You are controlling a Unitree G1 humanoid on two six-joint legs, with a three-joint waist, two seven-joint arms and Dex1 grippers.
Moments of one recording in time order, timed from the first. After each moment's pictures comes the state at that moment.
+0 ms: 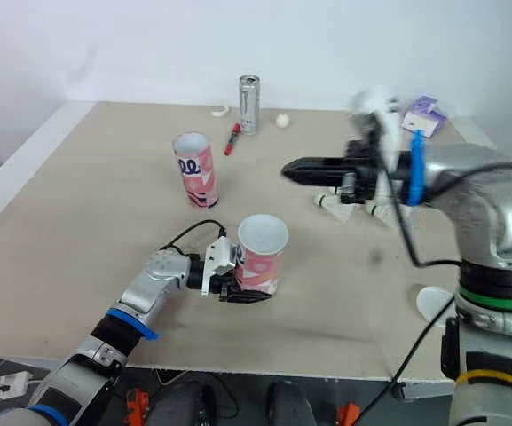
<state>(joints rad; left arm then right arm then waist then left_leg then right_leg) -0.54 0.19 -0.33 0.42 -0.16 -0.04 -1.18 -0.74 -0.80 -0.24 -0.24 0.64 1.00 1.05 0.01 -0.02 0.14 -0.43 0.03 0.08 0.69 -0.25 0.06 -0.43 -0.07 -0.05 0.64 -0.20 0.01</state>
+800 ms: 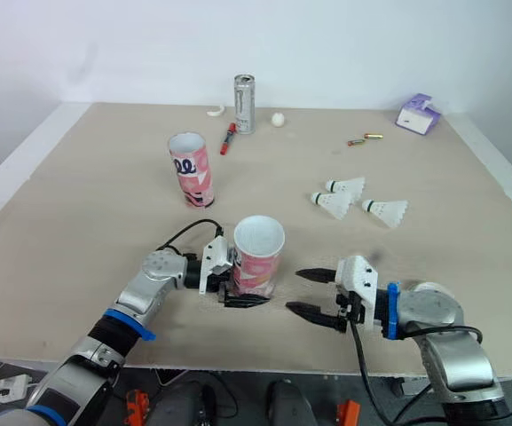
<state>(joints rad) -0.54 0.20 -0.31 0.42 -0.17 -0.05 -1.18 0.00 -0.69 -0.06 -0.28 0.38 0.20 1.14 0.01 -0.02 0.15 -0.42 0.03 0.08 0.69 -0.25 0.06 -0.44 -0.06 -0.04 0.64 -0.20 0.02</state>
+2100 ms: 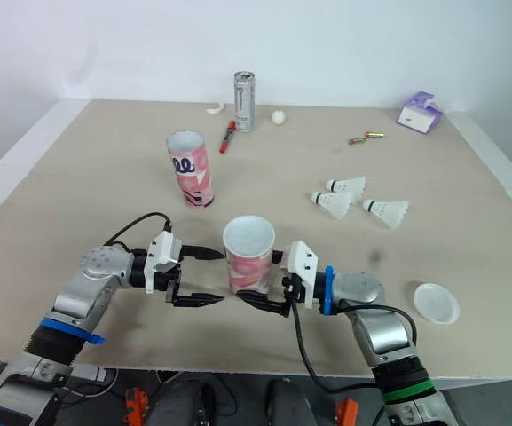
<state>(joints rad) -0.42 0.46 -0.19 0.15 -0.30 0.04 -1.30 -0.25 -0.45 0.17 -0.04 0.29 0.10 1.06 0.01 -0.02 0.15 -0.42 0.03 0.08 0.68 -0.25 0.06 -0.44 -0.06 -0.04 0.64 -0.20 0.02</state>
